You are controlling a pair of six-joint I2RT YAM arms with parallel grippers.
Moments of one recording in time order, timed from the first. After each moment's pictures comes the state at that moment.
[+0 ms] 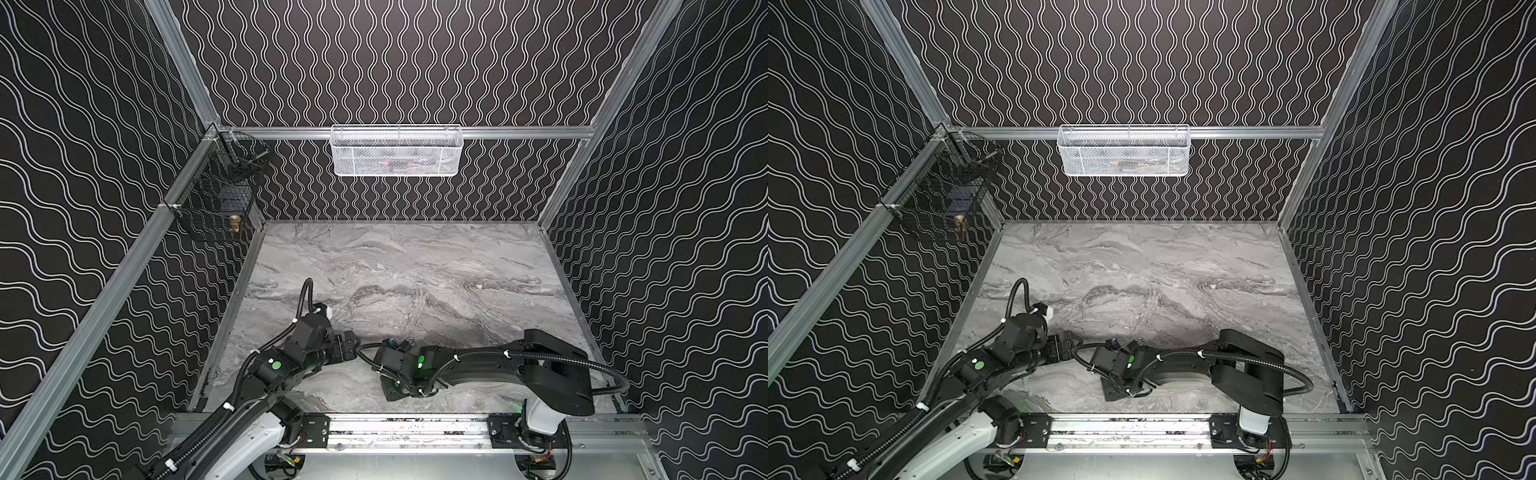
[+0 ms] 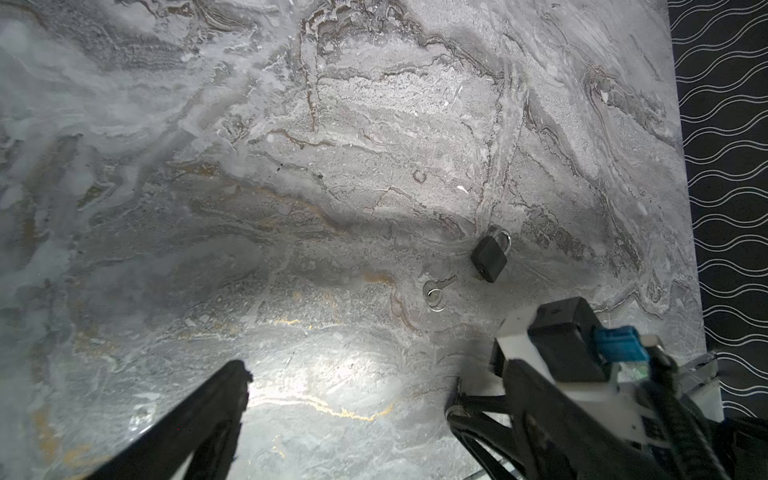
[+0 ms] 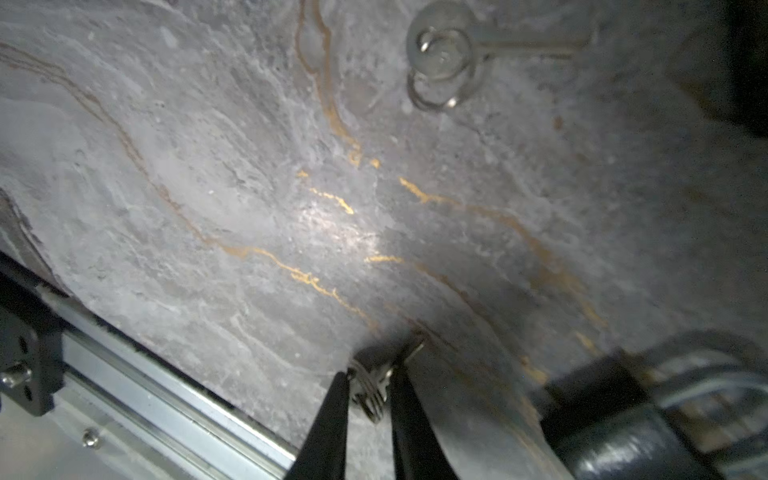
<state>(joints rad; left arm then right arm) -0.58 0.69 0.52 -0.67 0.03 -0.70 1.30 1.76 1.01 -0.47 -0.02 0.92</state>
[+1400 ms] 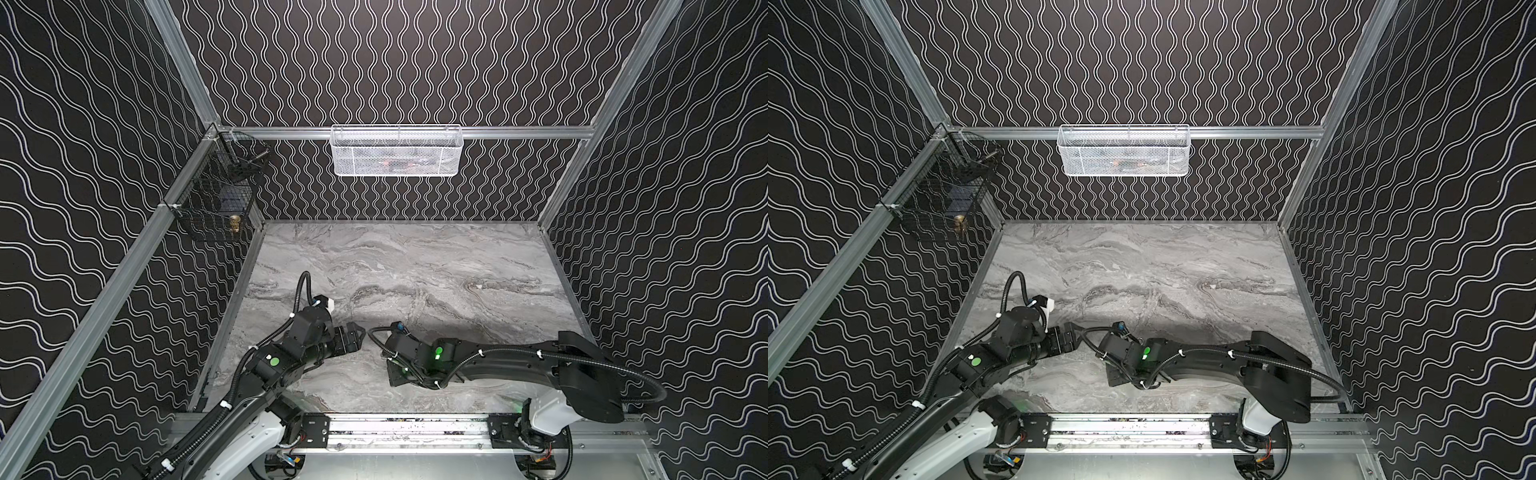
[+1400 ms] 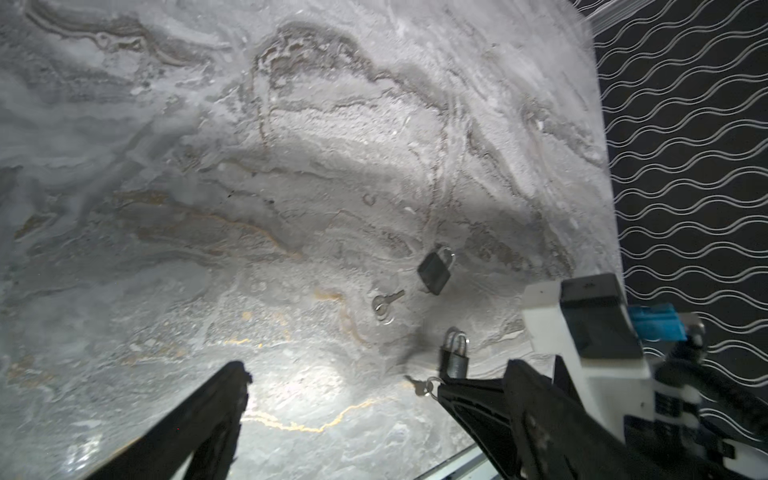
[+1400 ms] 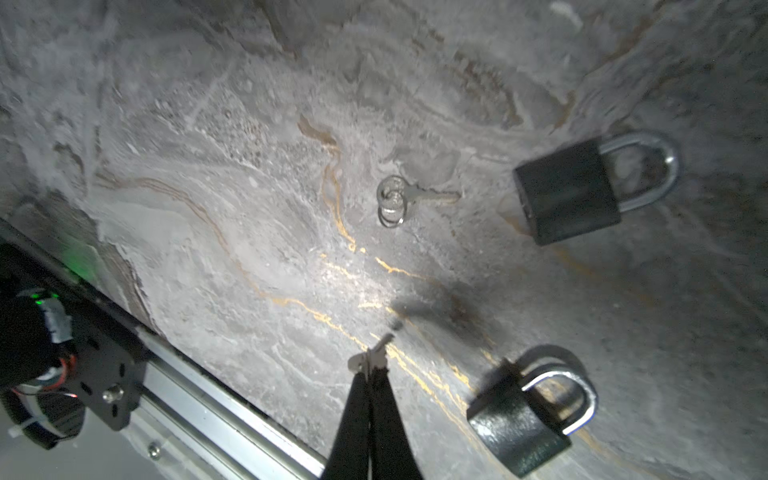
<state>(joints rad) -0.58 0.72 0.61 -0.62 0.09 -0.75 1.22 1.57 0.96 -0.43 0.08 0.89</state>
